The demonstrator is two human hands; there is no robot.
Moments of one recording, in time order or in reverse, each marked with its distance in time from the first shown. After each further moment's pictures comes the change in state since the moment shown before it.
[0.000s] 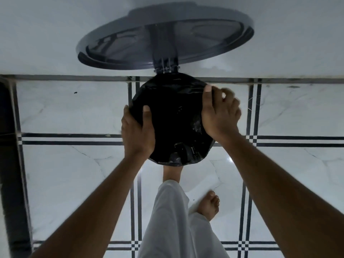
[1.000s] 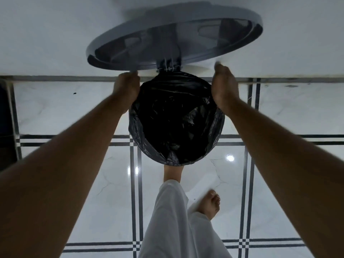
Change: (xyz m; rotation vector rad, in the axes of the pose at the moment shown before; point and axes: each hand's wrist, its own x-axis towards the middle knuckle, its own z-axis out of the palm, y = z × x) left_hand 0.143 0.038 -0.022 -0.011 -0.303 -0.064; right_hand 0.072 -0.031 -0.021 0.341 -0.050 0.279
